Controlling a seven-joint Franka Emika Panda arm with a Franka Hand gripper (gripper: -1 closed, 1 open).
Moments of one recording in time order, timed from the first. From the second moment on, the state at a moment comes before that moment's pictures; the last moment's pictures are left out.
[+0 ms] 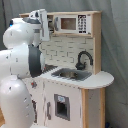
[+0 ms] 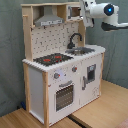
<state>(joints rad) 0.41 -0.34 0.13 -1.90 -1.38 2.36 0.44</state>
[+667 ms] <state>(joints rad) 0.41 -0.48 0.16 -2.04 -1.42 2.26 0.44</state>
